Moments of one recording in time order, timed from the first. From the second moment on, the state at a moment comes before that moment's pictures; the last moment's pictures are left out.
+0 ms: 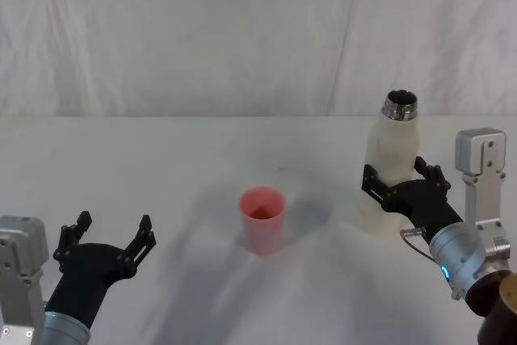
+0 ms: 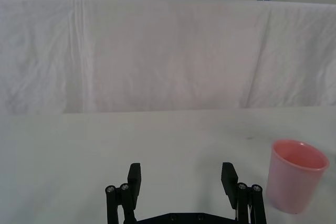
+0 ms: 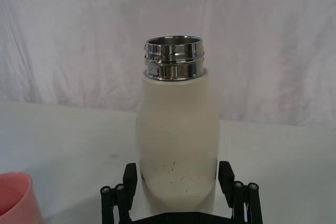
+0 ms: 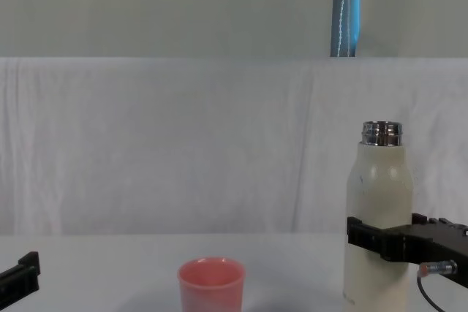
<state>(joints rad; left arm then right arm) 0.27 0.24 0.04 -1.85 -0.25 -0.02 -0.02 0.17 0.07 -0.20 -1.48 0.14 0.10 0.12</state>
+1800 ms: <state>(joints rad) 0.27 0.24 0.04 -1.85 -0.25 -0.02 -0.02 0.24 0.03 -0.19 -1.35 0.14 0.08 0.12</state>
